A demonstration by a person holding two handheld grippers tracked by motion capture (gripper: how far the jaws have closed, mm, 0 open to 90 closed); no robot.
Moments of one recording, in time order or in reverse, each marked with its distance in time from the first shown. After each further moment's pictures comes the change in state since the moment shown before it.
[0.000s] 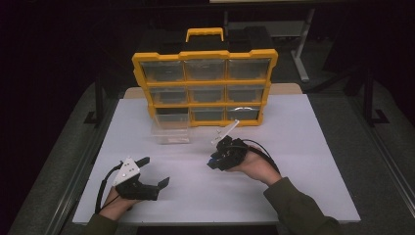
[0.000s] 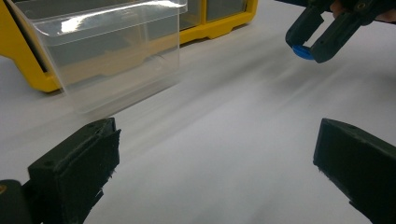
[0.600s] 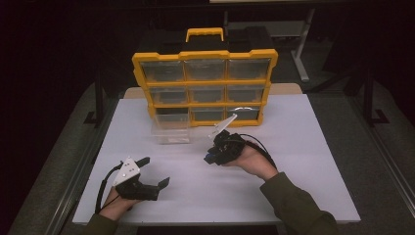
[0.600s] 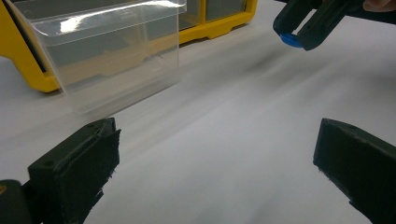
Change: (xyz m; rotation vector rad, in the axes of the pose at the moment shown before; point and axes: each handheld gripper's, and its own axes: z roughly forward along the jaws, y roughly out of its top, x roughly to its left) left arm 0.000 0.000 0.000 -0.001 -0.001 0.004; right arm -0.006 0.014 -0.001 -0.017 0.007 0.015
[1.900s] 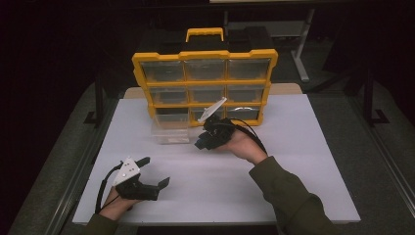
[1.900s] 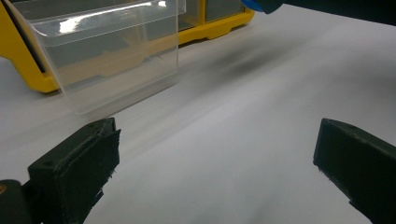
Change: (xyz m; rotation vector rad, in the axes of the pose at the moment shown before) left arm 0.001 0.000 0.000 -0.002 -0.003 -0.001; right arm -0.016 0.046 -0.001 -0.035 -0.019 -0.044
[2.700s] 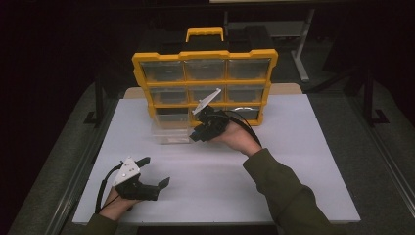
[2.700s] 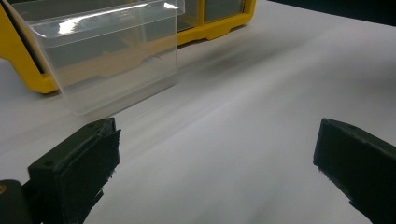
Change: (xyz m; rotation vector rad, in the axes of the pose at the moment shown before) left arm 0.000 0.001 -0.001 0.004 -0.002 0.004; right arm -0.008 0.023 0.002 -0.011 -0.005 0.018
